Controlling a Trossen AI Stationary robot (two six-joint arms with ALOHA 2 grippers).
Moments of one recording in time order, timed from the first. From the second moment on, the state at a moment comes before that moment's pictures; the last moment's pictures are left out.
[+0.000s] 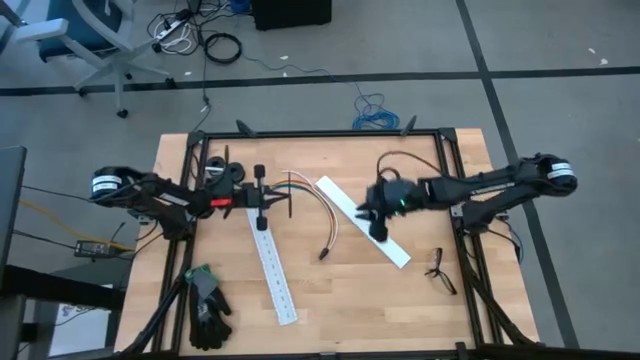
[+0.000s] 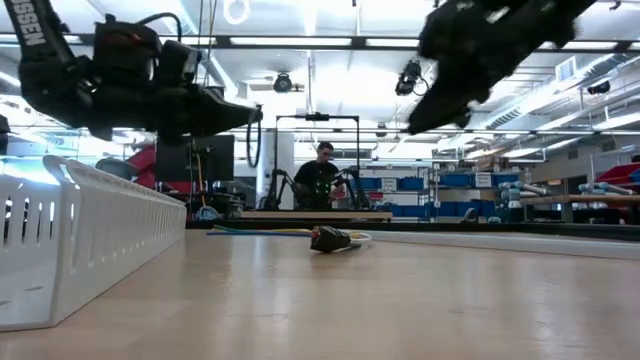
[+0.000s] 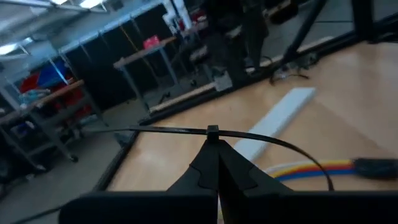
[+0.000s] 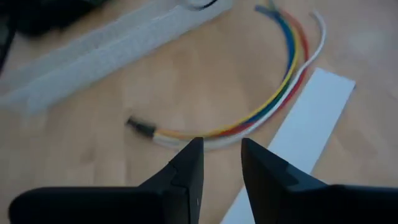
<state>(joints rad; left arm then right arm) 0.24 1.37 0.19 1.18 0.18 0.41 0.06 1.21 0.72 -0.14 0.11 0.26</state>
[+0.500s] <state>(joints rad) 0.04 1.38 0.19 1.12 -0.08 0.36 0.26 1.53 0.72 0.15 0.36 0.14</state>
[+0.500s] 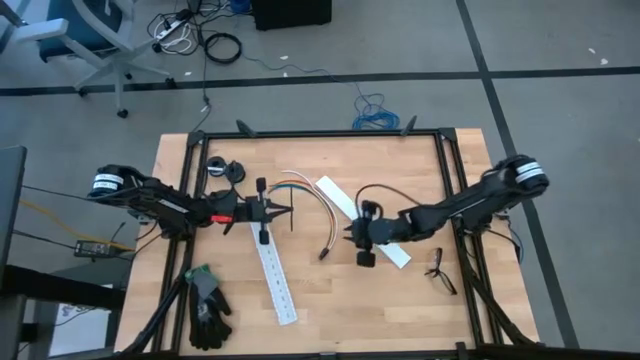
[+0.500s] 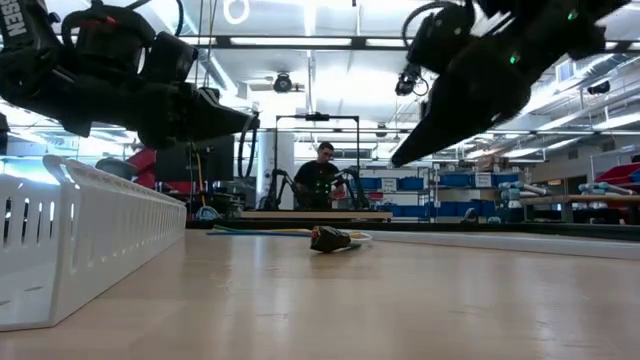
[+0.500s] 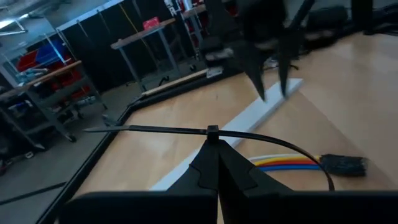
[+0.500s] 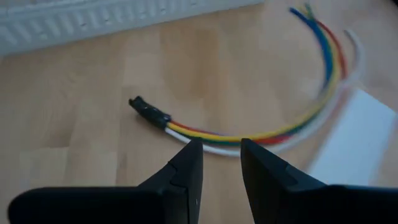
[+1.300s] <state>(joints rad) 0.02 1.38 0.19 1.08 -0.10 0.30 0.20 1.85 1.00 0.04 0.10 -0.38</state>
